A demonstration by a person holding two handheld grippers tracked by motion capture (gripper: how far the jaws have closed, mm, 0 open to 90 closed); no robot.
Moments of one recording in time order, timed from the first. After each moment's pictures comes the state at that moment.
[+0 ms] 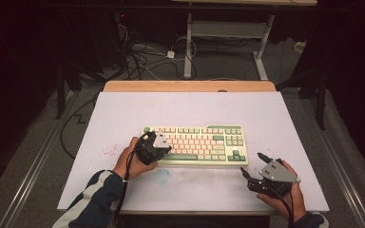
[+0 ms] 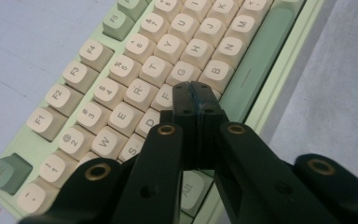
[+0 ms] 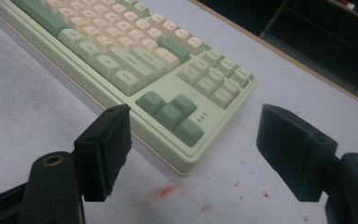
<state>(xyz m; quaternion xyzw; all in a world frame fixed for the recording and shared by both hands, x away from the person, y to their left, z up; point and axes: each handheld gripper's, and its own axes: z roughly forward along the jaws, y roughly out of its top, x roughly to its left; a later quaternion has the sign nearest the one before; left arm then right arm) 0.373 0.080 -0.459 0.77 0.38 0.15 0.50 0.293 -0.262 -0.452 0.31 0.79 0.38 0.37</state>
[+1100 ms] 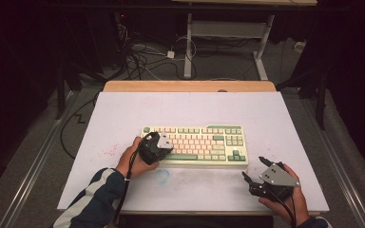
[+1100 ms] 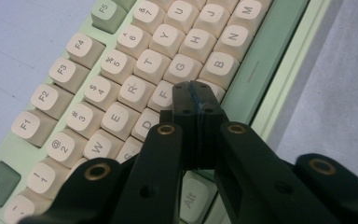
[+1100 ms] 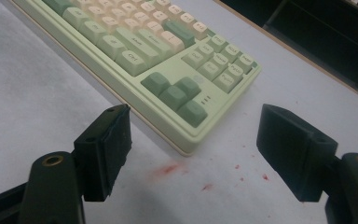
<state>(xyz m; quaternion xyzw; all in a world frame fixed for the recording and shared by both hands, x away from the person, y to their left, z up) 0.378 0.077 -0.467 0.77 0.37 0.14 0.49 0.285 -0.264 -0.455 0.30 0.80 0.36 0.37</state>
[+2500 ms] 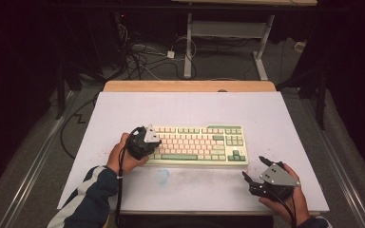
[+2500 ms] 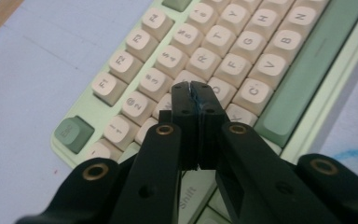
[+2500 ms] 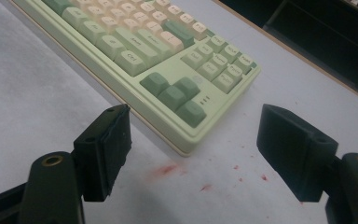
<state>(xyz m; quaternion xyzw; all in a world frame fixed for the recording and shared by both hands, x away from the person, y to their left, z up) 0.392 0.110 -0.461 0.74 0.41 0.18 0.50 0.286 -0.265 -0.455 0.30 0.80 0.36 0.37</state>
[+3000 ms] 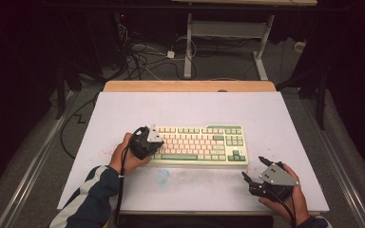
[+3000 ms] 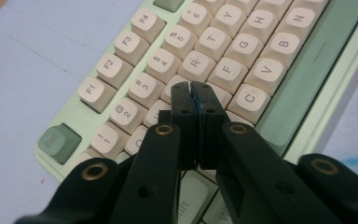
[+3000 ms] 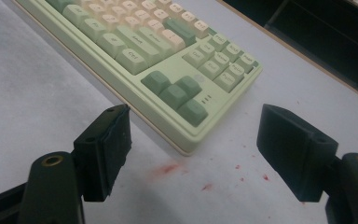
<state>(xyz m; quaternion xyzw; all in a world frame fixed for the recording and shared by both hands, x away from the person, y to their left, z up) 0.393 0.100 -0.465 0.75 0.40 0.17 0.49 0.287 -0.264 -0.456 0.30 0.81 0.36 0.36</state>
